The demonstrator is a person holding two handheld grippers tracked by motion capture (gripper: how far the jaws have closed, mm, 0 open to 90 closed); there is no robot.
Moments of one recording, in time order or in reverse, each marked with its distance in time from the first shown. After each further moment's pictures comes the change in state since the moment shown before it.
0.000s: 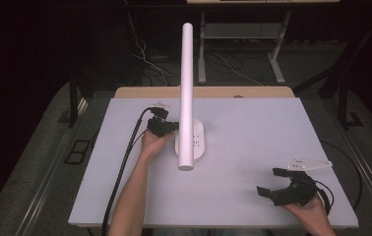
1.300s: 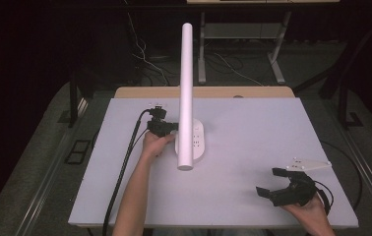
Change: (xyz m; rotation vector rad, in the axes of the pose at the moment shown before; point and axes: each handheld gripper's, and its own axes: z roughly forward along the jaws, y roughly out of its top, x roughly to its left) left arm 0.008 -0.004 0.002 -0.008 -0.031 -0.207; right arm 0.003 0.001 0.000 -0.002 0.001 -0.008
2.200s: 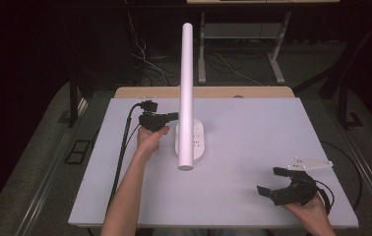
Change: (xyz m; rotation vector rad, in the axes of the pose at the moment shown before) left arm -0.016 0.016 -0.042 -0.160 -0.028 0.081; right arm -0.004 0.000 -0.001 -0.006 -0.006 0.002
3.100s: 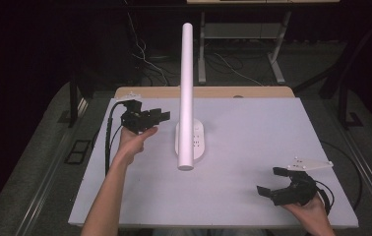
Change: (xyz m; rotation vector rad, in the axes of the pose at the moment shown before) left arm -0.020 0.008 -0.067 -0.056 -0.005 0.078; right arm 0.002 0.001 -0.001 -0.007 -0.001 0.001
